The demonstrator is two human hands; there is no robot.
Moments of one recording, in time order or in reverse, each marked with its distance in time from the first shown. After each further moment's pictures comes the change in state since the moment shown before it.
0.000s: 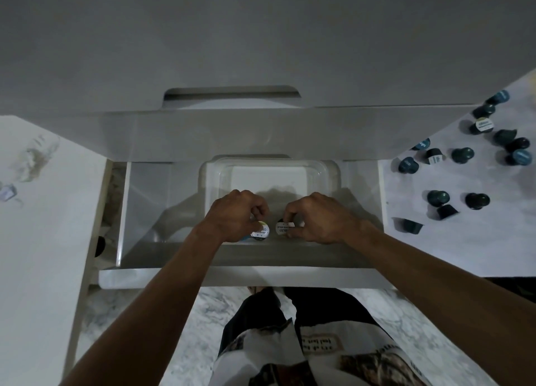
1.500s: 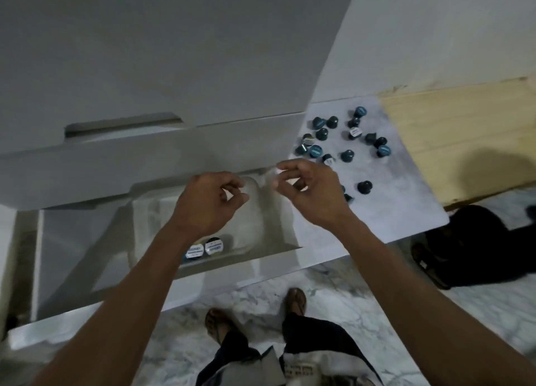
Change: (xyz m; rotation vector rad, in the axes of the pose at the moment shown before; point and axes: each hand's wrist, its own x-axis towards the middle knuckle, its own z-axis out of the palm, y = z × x) left_hand -0.023 0.132 -0.028 -0.222 0.407 0.324; right_hand -0.133 0.006 -0.069 0.519 0.906 0.168
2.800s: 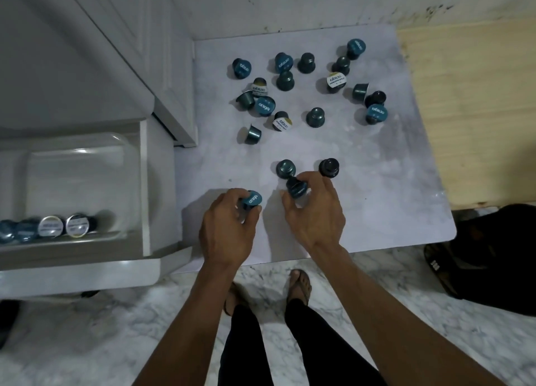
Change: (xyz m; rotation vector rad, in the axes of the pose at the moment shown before) left_hand 0.020 0.049 0.312 0.003 0.343 -0.375; right_hand -0.003 0.259 -0.066 -0.263 0.058 0.275
